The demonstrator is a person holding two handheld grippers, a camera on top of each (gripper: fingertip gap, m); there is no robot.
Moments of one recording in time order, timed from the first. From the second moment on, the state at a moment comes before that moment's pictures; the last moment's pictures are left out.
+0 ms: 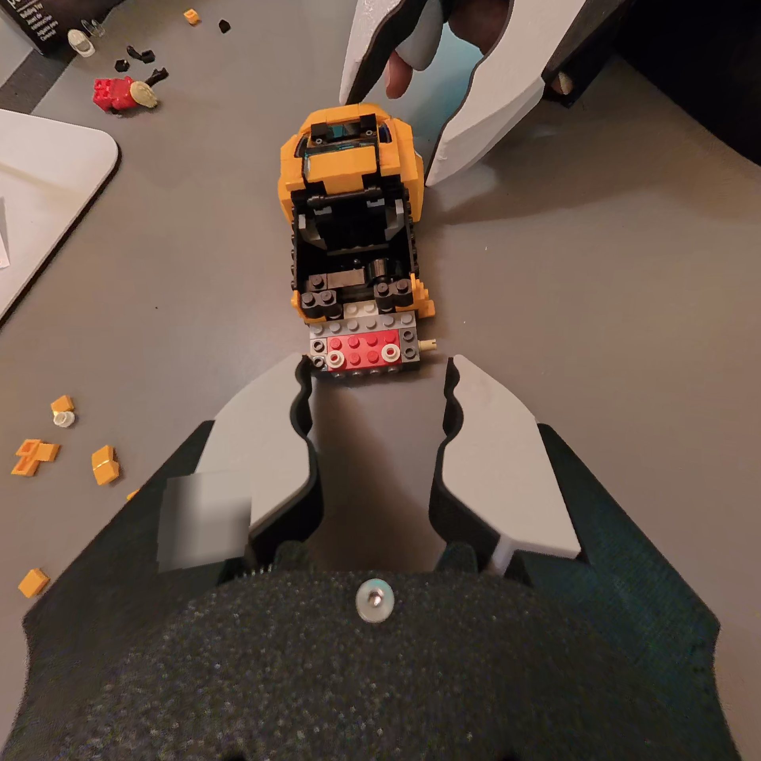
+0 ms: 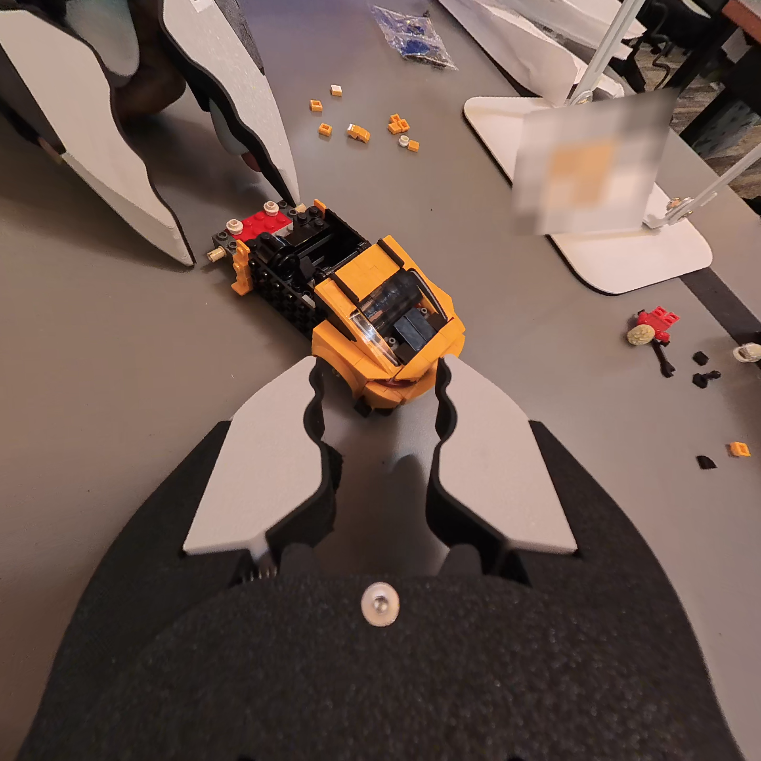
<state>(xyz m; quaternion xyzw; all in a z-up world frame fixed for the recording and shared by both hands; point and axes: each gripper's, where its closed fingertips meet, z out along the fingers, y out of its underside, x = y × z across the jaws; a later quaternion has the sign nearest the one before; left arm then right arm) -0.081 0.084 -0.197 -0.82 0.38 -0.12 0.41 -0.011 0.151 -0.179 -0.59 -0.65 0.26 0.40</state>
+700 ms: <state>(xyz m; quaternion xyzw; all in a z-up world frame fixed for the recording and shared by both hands) -0.083 0.095 -0.193 -0.83 0.35 -0.12 0.42 -0.010 0.150 -0.180 -0.58 -0.66 0.25 0.41</state>
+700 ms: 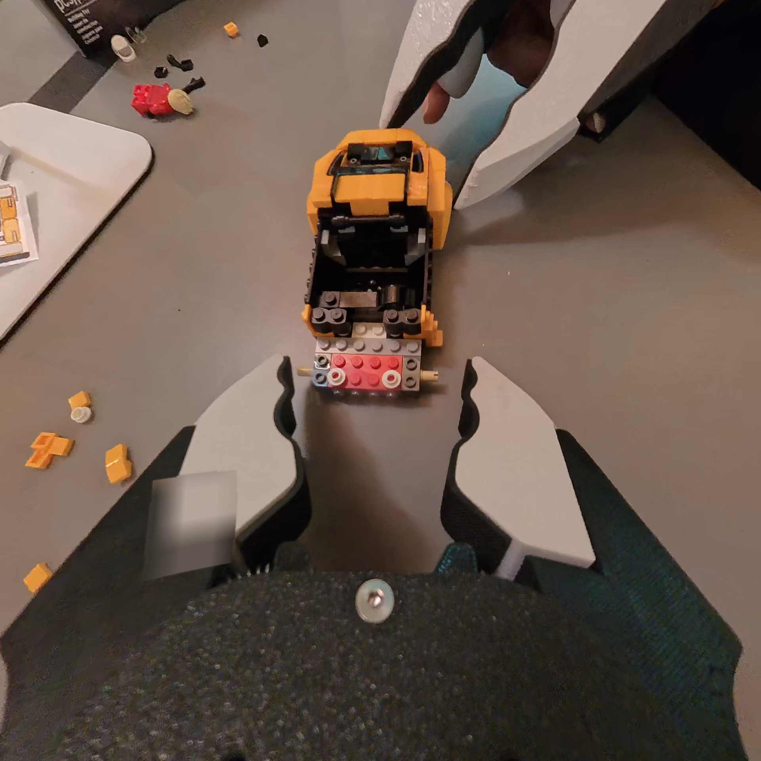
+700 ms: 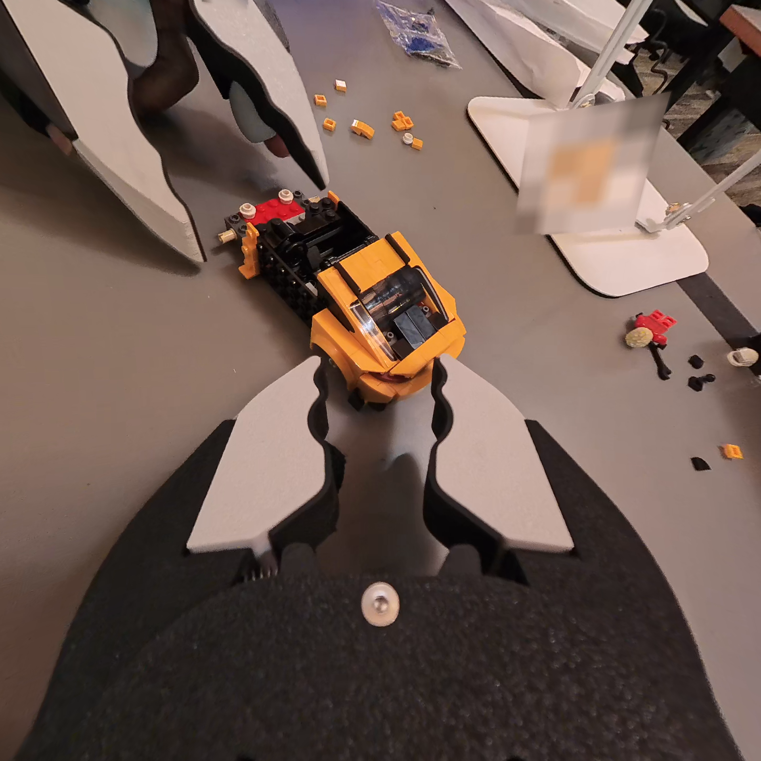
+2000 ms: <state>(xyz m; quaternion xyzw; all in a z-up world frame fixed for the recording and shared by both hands) -0.053 0.076 -0.172 -0.85 0.13 -0.40 0.31 -0.042 0.067 -0.148 -0.36 -0.73 0.09 0.57</state>
